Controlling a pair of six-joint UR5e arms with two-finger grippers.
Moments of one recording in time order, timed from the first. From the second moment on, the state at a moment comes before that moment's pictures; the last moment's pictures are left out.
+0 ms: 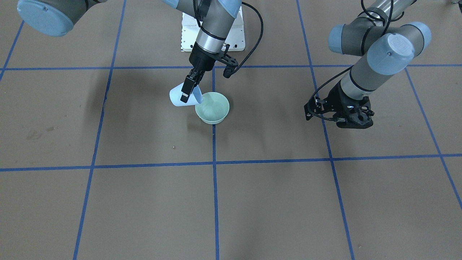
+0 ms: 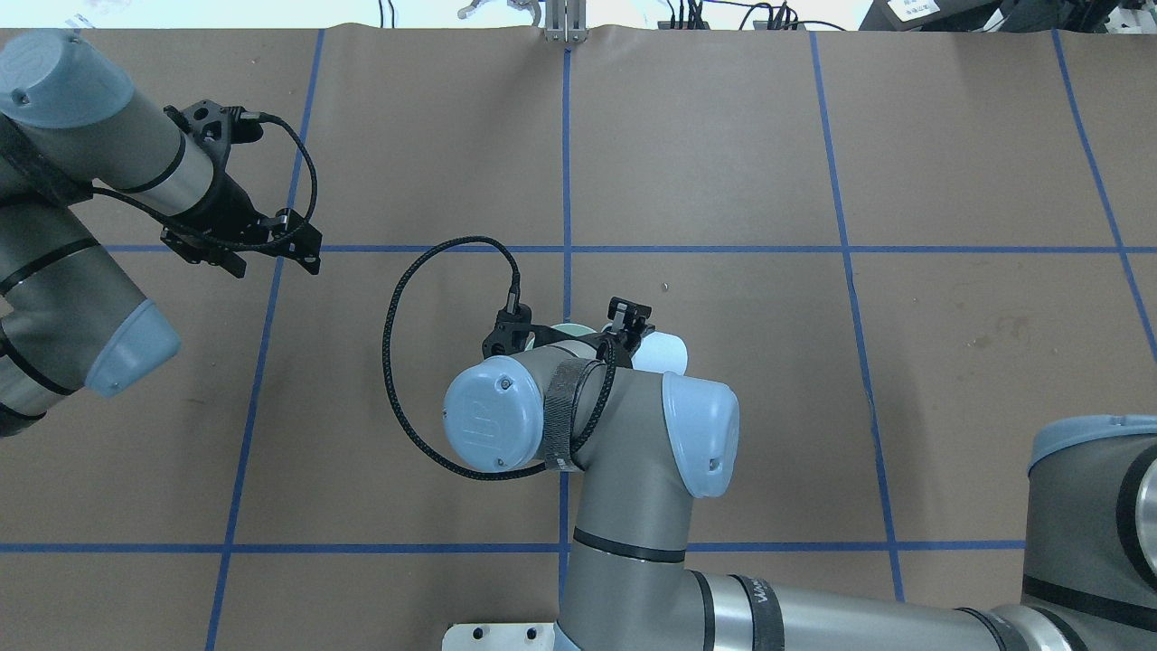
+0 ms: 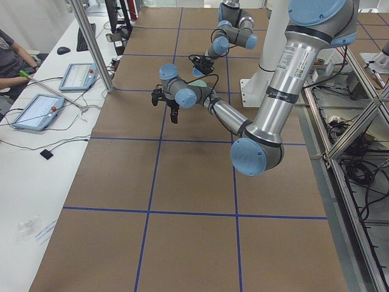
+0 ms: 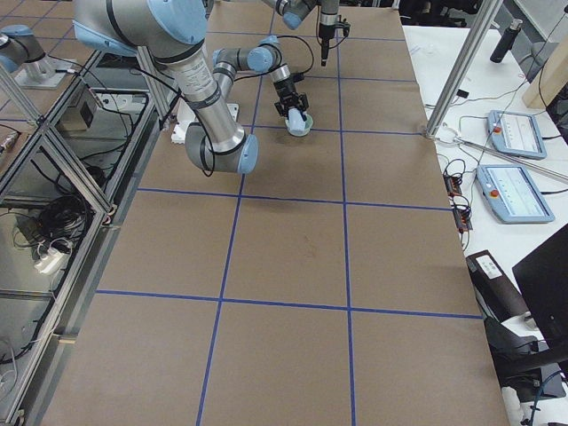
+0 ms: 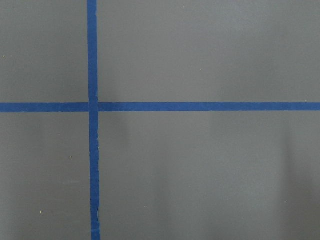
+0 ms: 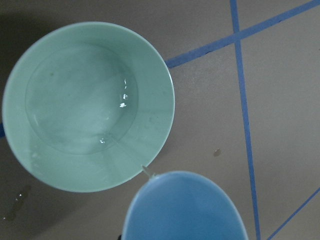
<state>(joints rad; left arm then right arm) -0.88 -1.94 -1.74 -1.72 -2.24 -0.92 0.28 -0.72 1.69 -2.14 1.25 0.20</state>
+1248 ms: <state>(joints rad) -0.88 -1.94 -1.75 -1.72 -2.23 -0.92 0.30 -0.88 1.86 -1.81 1.32 0.43</state>
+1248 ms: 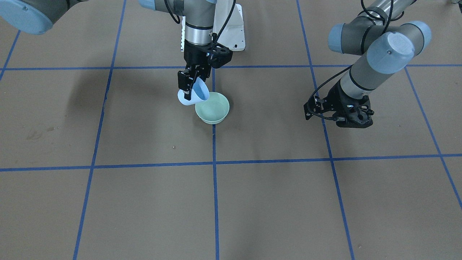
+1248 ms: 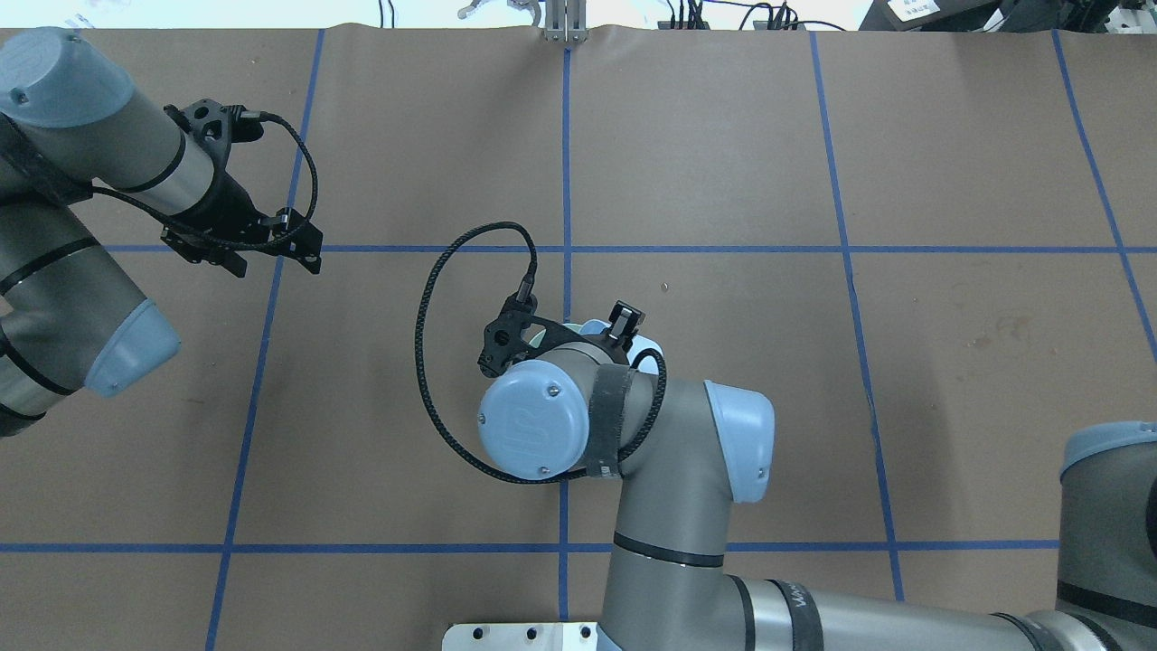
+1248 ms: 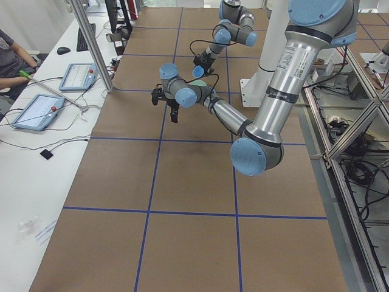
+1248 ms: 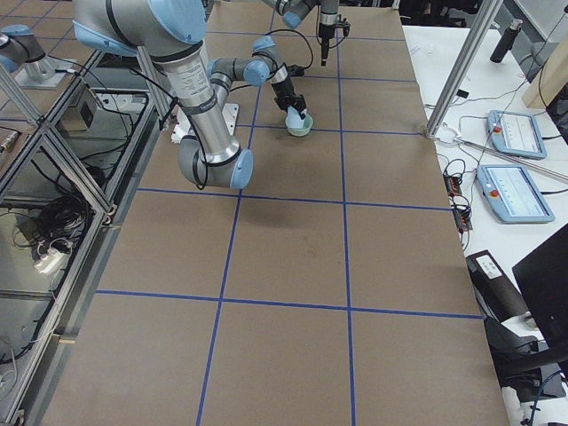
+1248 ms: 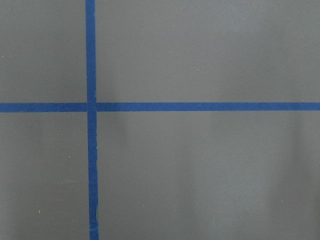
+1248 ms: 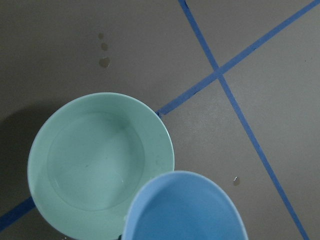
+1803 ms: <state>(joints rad) -0.88 -1.94 -1.75 -1.72 -2.23 -0.92 0.40 -1.07 2.04 -1.67 1.45 0.64</state>
